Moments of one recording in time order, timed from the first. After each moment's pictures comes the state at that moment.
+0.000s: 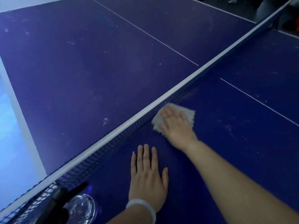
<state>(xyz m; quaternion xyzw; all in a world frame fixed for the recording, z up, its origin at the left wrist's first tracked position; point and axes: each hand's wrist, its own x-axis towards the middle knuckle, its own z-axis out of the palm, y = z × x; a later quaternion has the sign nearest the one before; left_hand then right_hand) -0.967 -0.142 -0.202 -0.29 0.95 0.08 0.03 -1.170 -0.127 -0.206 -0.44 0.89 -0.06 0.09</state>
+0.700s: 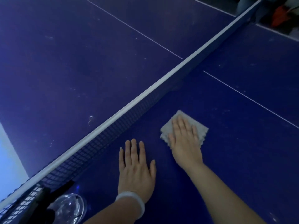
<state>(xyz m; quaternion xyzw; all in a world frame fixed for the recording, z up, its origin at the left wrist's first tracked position) -0.968 -0.140 -0.212 -0.28 0.96 0.08 0.02 -1.126 -0.040 -0.217 -0.30 0.95 -0.07 0.02</state>
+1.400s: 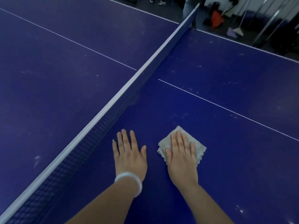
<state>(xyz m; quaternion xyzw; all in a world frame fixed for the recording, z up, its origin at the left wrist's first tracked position) -1.104 -0.127 -0.219 -0.22 0.97 0.08 0.02 -1.141 0.032 -0.213 -0.13 0.99 -0.02 0.00</state>
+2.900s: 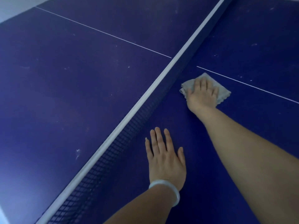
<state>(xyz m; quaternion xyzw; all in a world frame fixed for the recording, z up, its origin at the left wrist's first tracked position) -1.103 -0.124 -0.220 -0.22 0.97 0.08 0.02 -1.338 -0.086 -0.201 -0.06 0.99 -0.08 0.09</state>
